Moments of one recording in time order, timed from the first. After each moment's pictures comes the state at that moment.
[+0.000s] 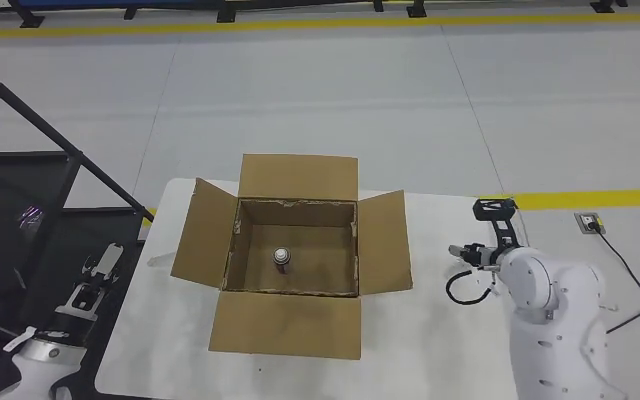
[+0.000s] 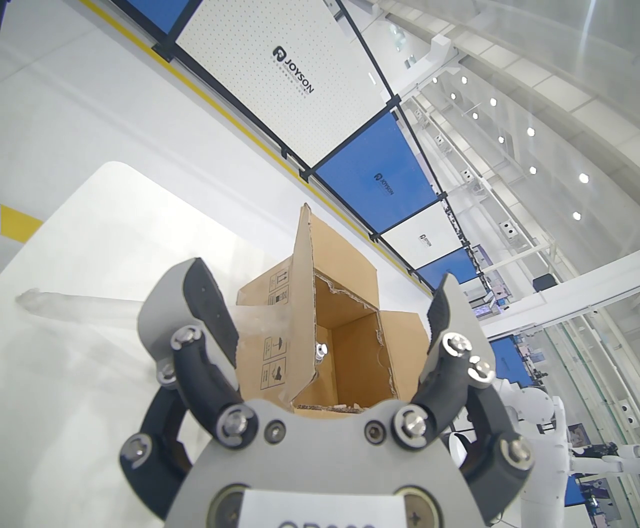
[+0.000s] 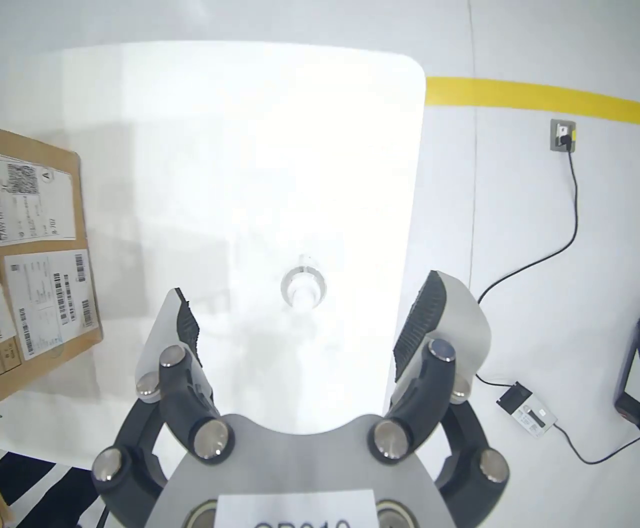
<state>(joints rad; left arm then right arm) 1.56 -1.21 -2.04 -1.95 0.13 -0.24 -0.42 -0.90 -1.48 1.73 -1.65 -1.48 -0.14 1.31</state>
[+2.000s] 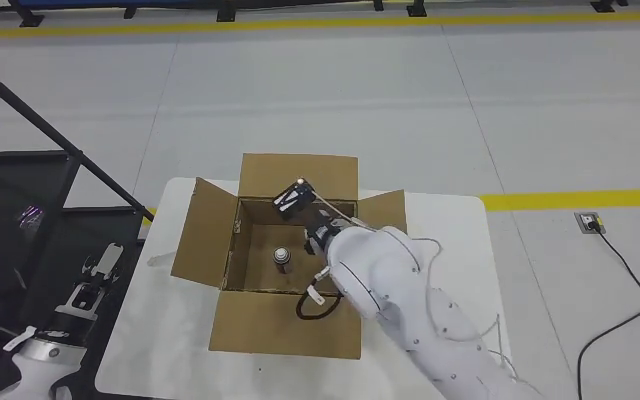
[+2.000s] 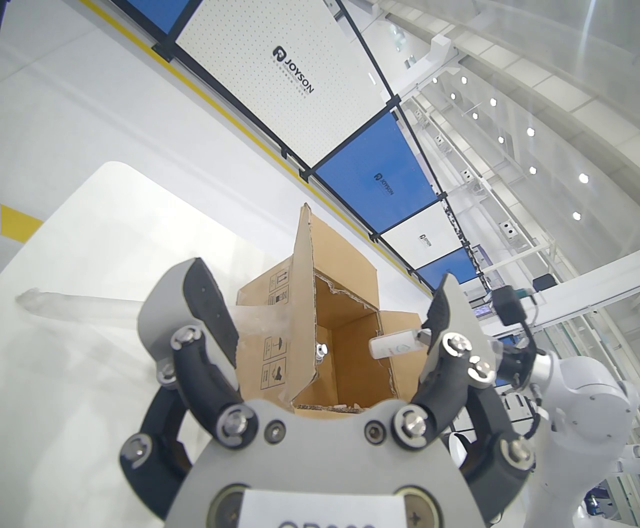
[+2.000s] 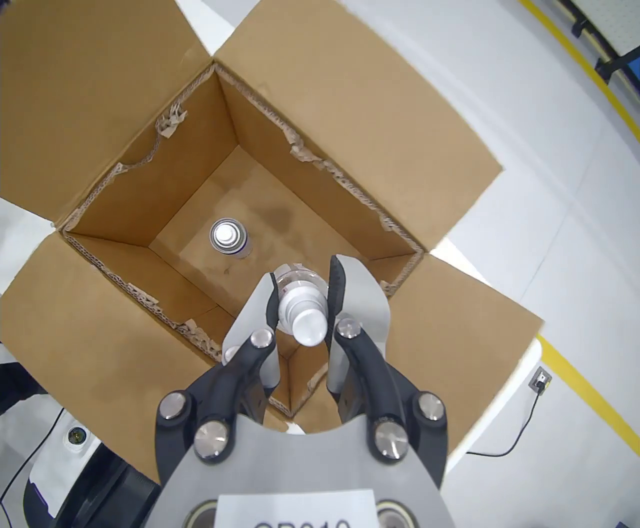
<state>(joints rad) 1.56 -1.21 -2.04 -1.95 0.13 -0.24 -0.42 -0.56 -1.54 0.85 -1.59 -1.33 0.07 1.26</state>
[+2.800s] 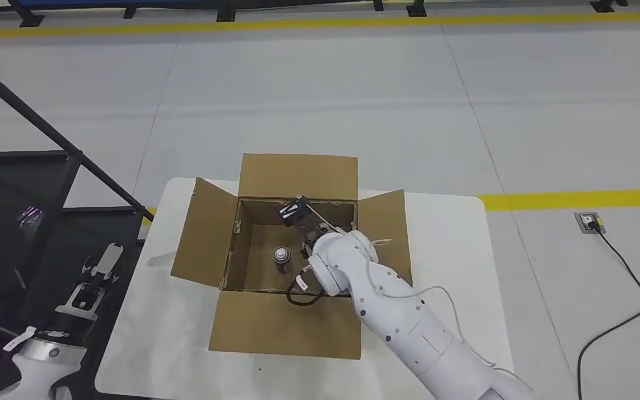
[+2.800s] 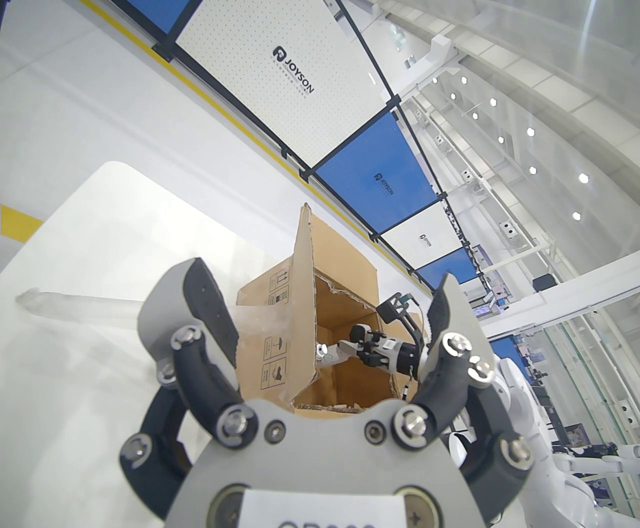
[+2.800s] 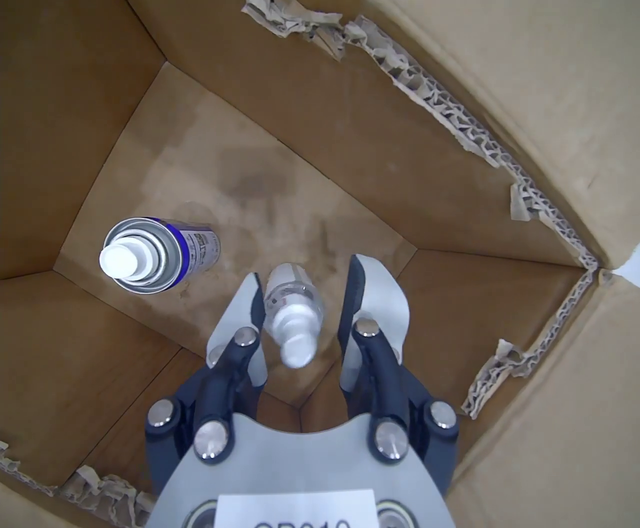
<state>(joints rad) 1.56 -1.21 -2.04 -1.95 0.13 -0.24 -0.42 -0.46 -1.64 0.76 -1.06 -1.28 0.16 0.99</state>
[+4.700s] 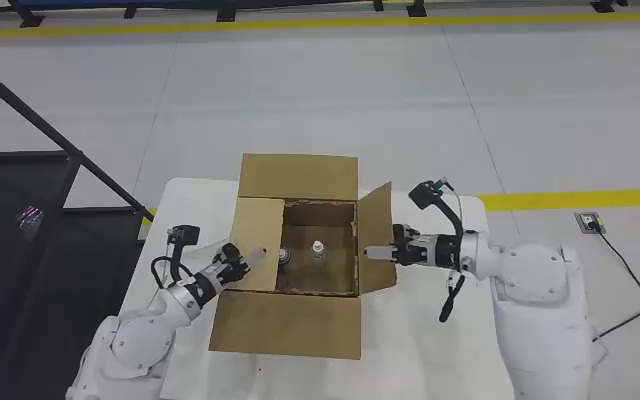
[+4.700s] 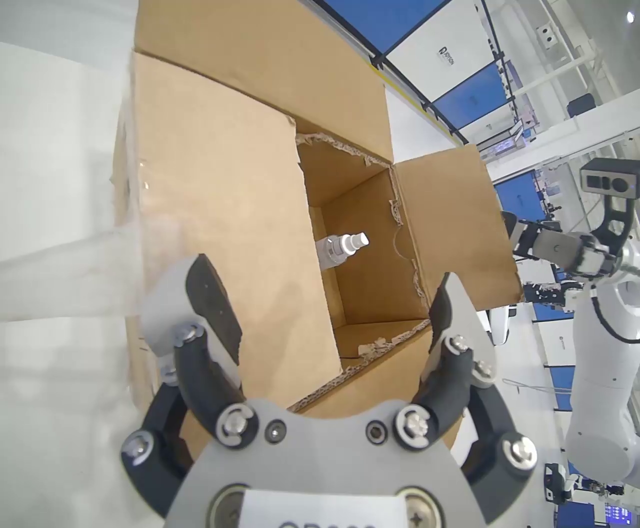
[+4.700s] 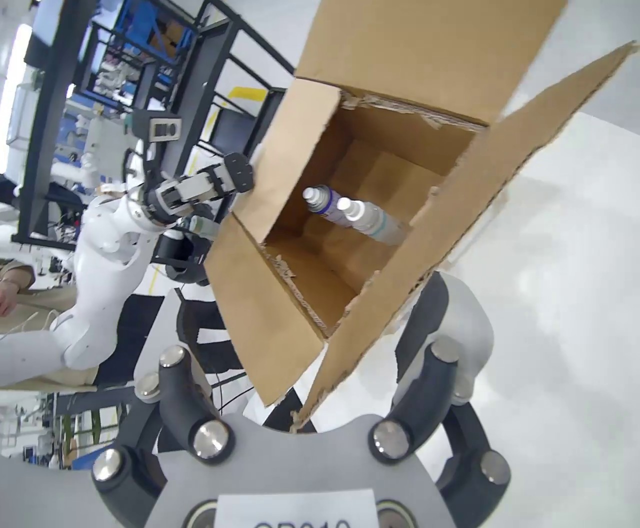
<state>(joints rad) 1.21 -1.17 -1.53 -1.71 0.41 -0.20 -0.65 -0.82 -1.42 1.56 -1.65 -0.40 -0.29 1.43</state>
